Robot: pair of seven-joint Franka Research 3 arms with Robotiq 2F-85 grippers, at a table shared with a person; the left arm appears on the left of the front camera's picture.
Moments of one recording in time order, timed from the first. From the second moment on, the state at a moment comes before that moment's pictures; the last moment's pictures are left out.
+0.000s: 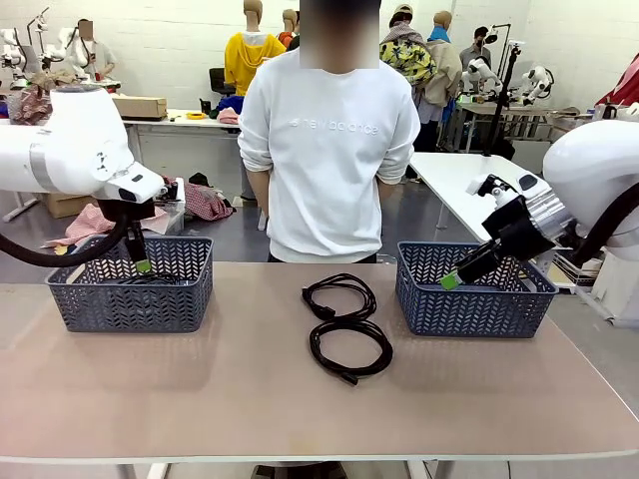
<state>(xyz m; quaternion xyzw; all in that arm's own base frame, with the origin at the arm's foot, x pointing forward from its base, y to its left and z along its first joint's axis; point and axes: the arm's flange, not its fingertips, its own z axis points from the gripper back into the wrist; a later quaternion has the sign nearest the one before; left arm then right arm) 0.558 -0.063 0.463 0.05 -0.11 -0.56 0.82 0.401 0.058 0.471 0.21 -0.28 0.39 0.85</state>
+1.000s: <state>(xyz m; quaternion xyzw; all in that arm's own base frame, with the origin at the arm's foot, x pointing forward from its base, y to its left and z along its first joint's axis) 0.559 -0.068 0.463 0.04 -0.11 -0.55 0.83 0.401 0.058 0.471 0.21 -0.28 0.39 0.85</state>
